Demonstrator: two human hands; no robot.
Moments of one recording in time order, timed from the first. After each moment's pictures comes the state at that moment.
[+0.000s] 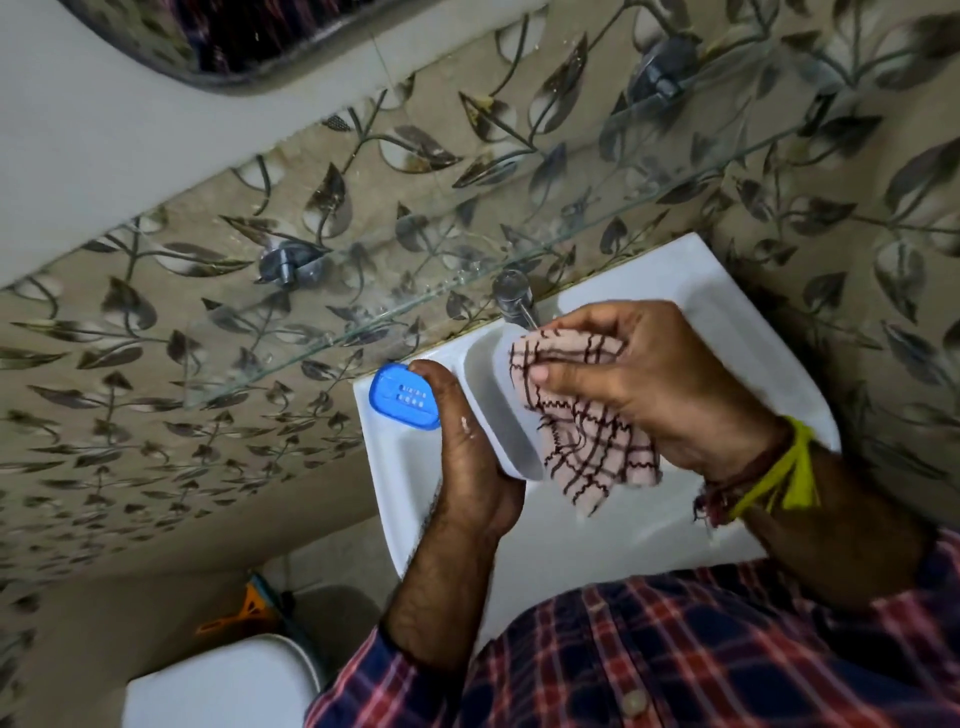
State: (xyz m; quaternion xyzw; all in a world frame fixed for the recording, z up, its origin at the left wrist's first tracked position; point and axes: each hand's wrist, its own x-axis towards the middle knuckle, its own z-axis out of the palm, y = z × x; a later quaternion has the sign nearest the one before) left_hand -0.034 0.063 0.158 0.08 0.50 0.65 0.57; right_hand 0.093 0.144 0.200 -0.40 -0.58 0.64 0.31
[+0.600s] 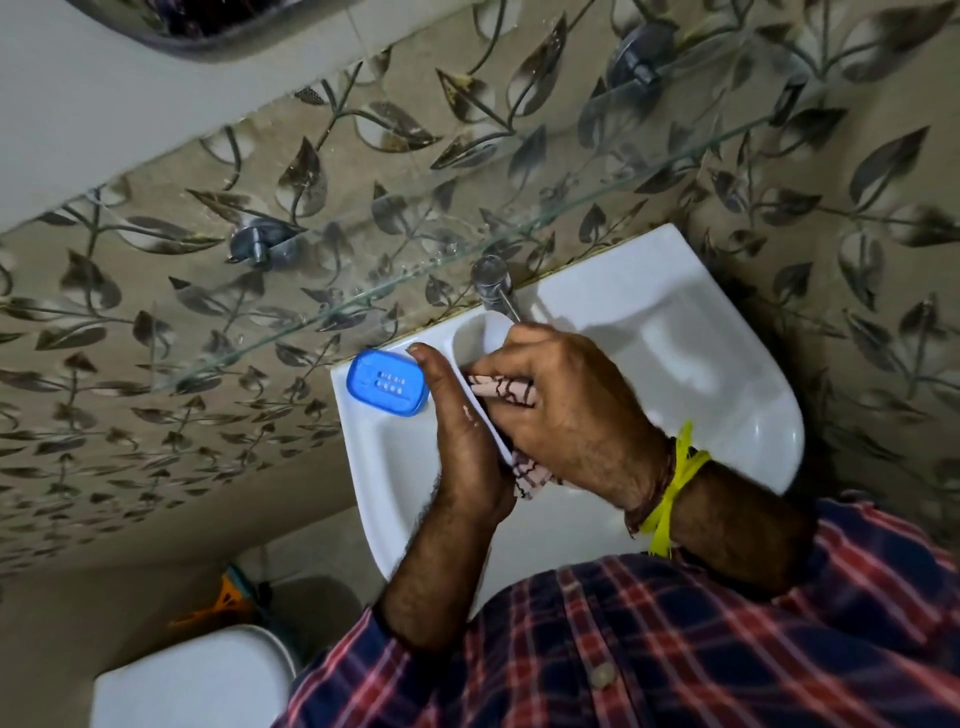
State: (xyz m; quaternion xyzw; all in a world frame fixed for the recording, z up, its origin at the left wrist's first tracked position) left_hand -0.018 0.064 0.139 0.13 0.49 0.68 0.53; right_hand 0.072 0.114 0.199 -0.36 -0.82 0.38 0.24
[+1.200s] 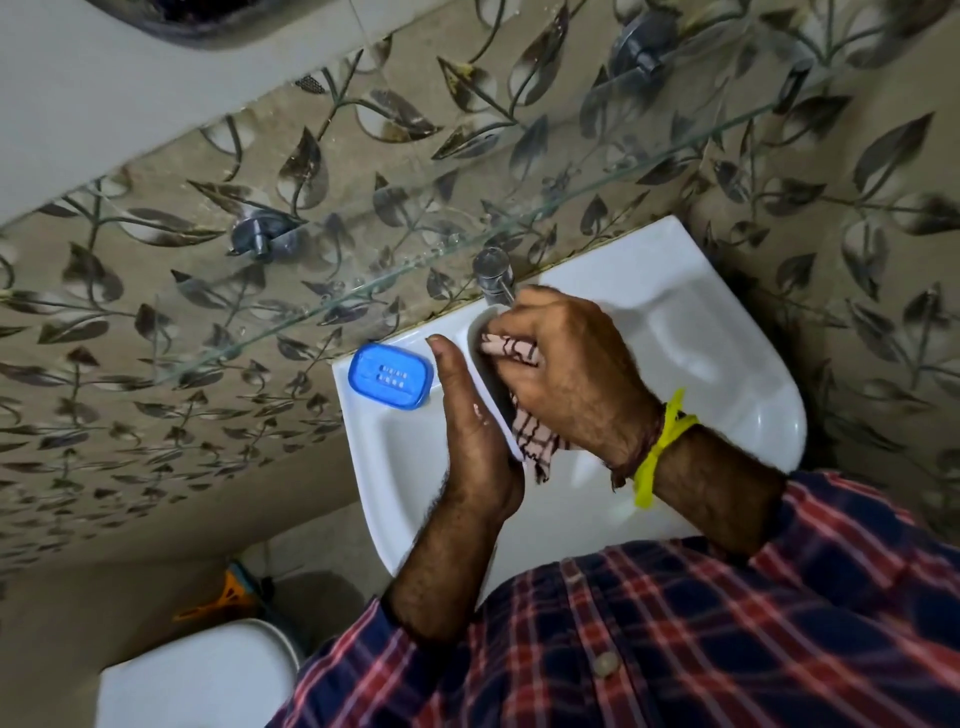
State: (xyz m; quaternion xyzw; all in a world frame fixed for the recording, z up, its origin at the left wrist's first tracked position) left_hand -0.015 0.061 0.139 0.13 0.48 0.67 0.55; right_hand 0.067 0.129 0.197 -0.38 -0.83 0.33 0.25
